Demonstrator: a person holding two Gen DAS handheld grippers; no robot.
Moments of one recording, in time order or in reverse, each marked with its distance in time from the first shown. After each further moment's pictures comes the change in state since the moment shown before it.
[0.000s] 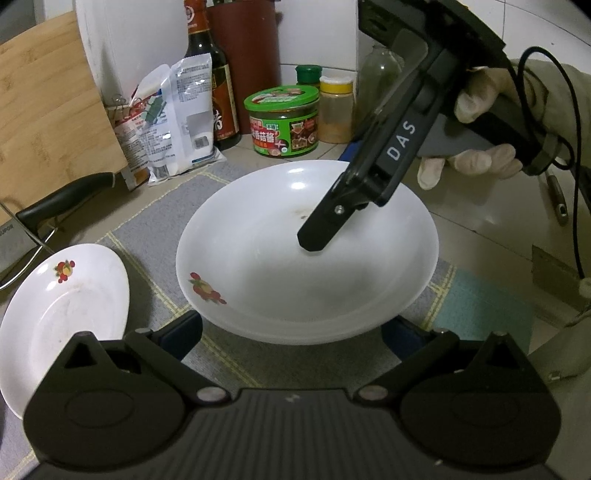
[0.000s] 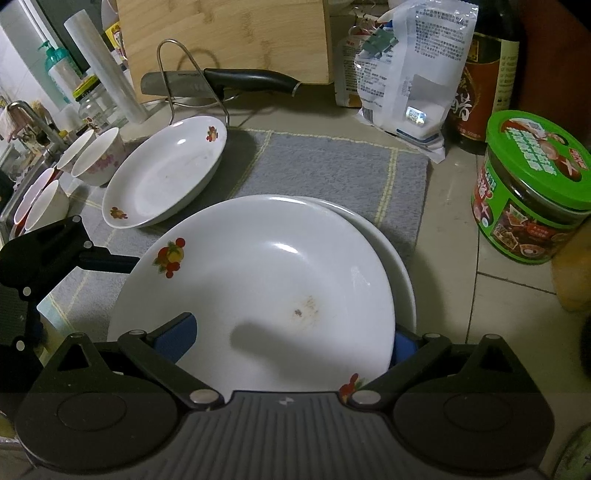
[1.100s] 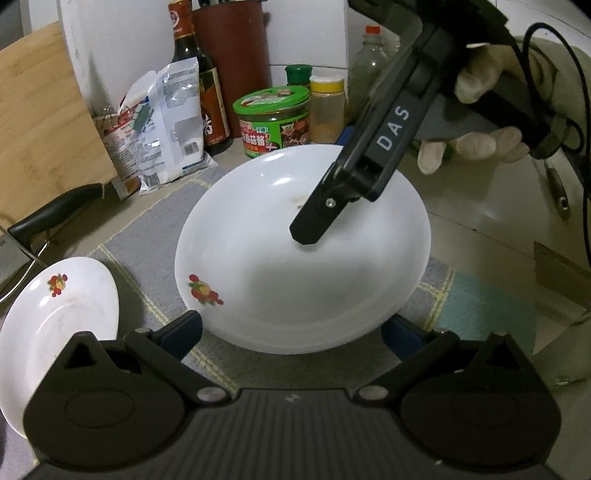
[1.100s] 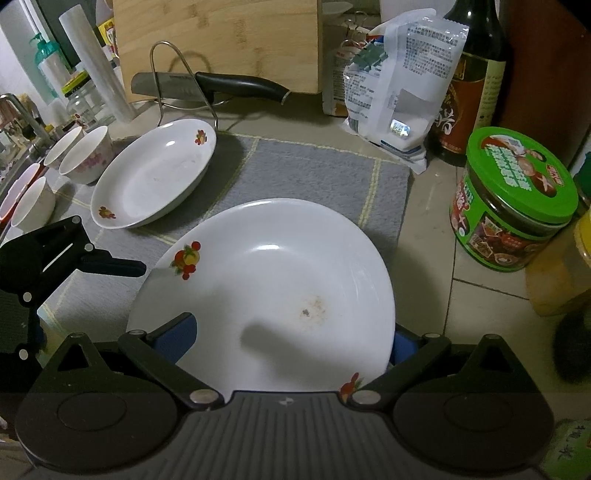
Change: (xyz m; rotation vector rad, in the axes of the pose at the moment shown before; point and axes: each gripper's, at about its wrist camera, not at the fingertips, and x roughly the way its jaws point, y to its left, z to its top) left arm 0.010 -0.008 0.004 0.031 0.000 0.008; right arm -0.012 0.006 0.003 -0.020 -0.005 -0.085
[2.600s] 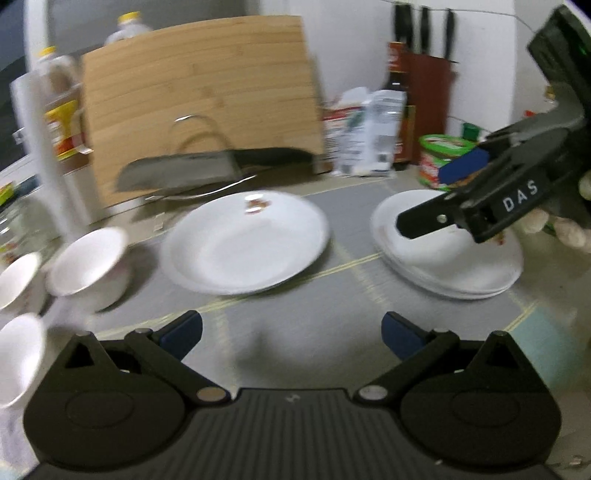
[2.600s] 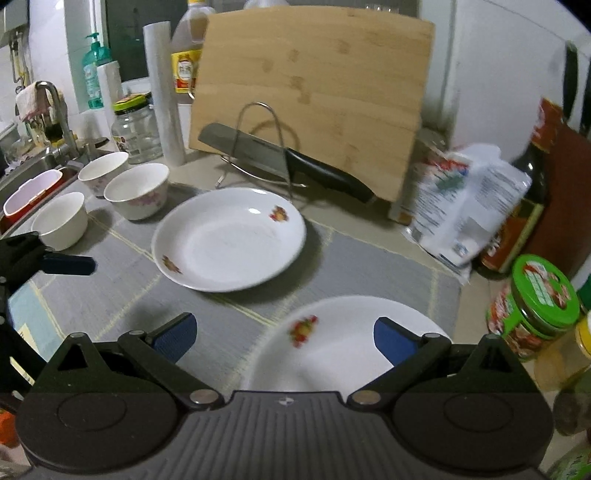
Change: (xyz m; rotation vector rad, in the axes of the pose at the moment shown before) left arm -0.107 0.038 -0.077 -0.409 -0.077 0.400; right arm -0.016 0.135 0.008 -0.179 -0.275 -0.112
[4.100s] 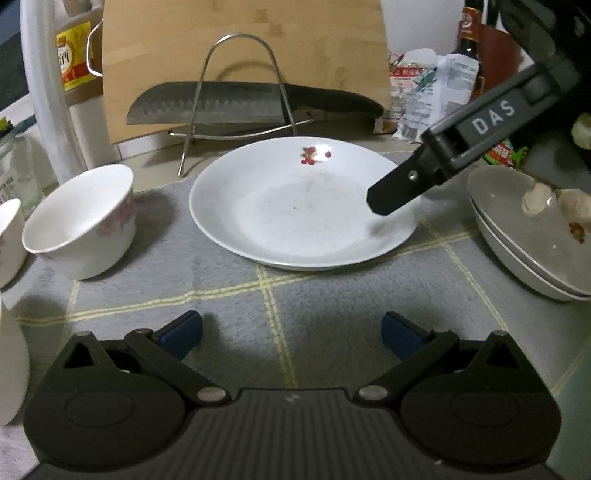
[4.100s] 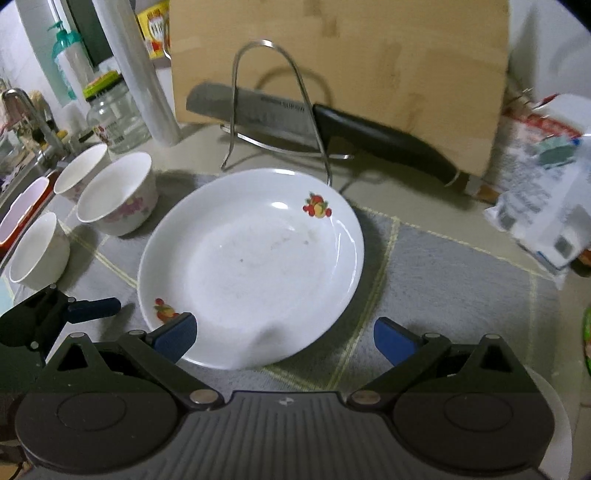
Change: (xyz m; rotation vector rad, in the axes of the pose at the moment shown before) left arm 0.084 0.039 -0.008 -0.099 0.096 0.013; right arm 0.127 -0.010 0.054 0.119 0.236 0.158
